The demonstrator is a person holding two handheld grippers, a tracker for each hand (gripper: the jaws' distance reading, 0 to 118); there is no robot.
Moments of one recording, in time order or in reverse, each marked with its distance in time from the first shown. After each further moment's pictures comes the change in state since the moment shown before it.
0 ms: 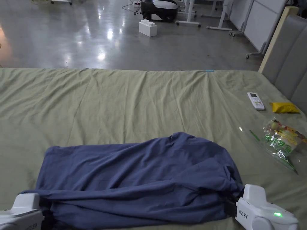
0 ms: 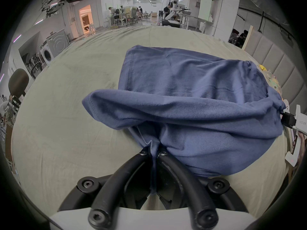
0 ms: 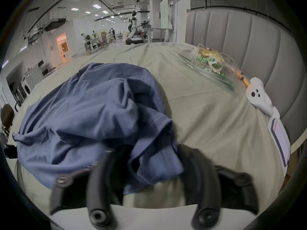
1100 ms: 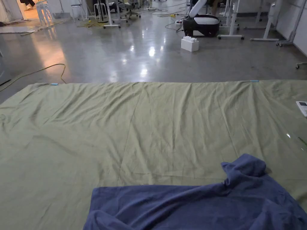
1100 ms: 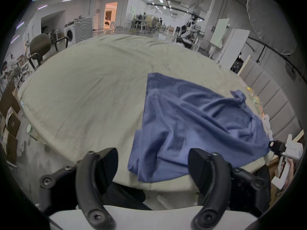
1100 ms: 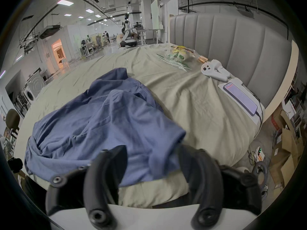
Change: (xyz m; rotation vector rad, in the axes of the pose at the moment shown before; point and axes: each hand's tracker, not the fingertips) left arm -0.046 -0.173 0.179 0.163 -0.054 0.266; right arm 0.039 -0.114 0.189 -0.013 -0.006 -0.111
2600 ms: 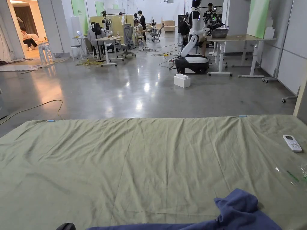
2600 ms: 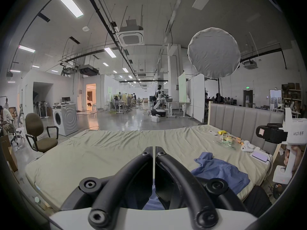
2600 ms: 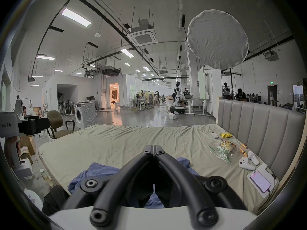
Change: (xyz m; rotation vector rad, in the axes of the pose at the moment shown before) left arm 0.114 0.056 0.184 0.715 -0.104 -0.334; right arm -0.080 0.057 0.178 0.702 0.424 0.236
